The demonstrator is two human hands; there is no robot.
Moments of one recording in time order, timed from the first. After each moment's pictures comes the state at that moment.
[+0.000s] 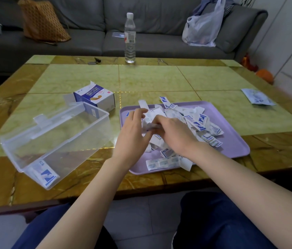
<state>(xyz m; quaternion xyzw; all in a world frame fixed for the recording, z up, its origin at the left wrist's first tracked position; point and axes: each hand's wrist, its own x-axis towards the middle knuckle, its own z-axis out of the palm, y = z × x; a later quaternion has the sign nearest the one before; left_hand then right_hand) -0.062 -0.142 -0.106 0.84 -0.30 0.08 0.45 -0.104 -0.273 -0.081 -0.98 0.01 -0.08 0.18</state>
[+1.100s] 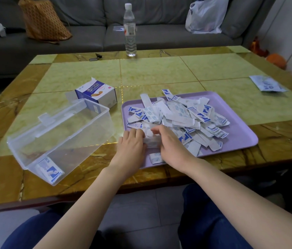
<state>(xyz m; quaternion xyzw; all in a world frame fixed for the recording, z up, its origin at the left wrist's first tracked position) -0.074 -0.124 -0.142 0.93 -0.34 0.04 0.13 -0.125 -0.259 -0.138 -0.94 0.05 -0.04 0.35</state>
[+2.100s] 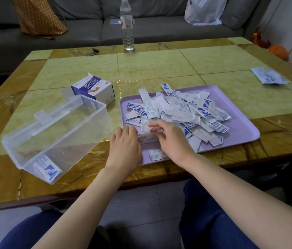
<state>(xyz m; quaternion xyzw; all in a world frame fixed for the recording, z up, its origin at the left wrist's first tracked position) -0.078 -0.119 -0.145 0.94 -0.29 0.10 0.11 -0.123 -0.261 -0.139 -0.92 0.06 -0.13 0.37</state>
